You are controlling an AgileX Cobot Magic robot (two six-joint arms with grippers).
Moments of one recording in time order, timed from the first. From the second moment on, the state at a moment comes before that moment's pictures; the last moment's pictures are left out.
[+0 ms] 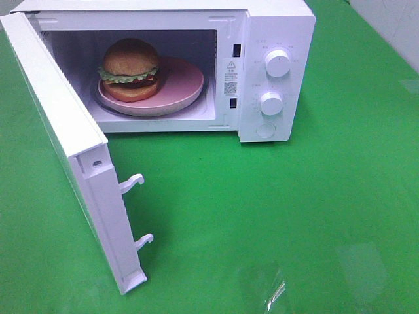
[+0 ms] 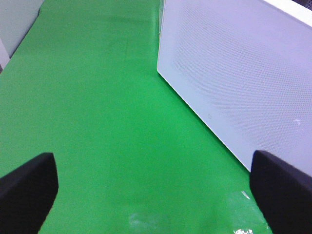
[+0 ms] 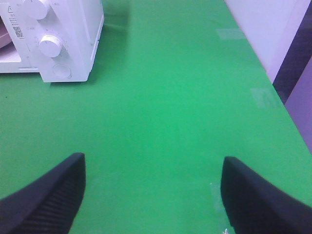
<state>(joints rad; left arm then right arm) 0.06 -0.01 -0.52 -0.11 1.07 0.03 0.06 0.00 -0.50 -0.13 0.97 0.19</state>
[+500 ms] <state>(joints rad) 0.06 -0.01 -0.52 -0.11 1.07 0.03 0.06 0.00 -0.50 -0.13 0.97 0.19</state>
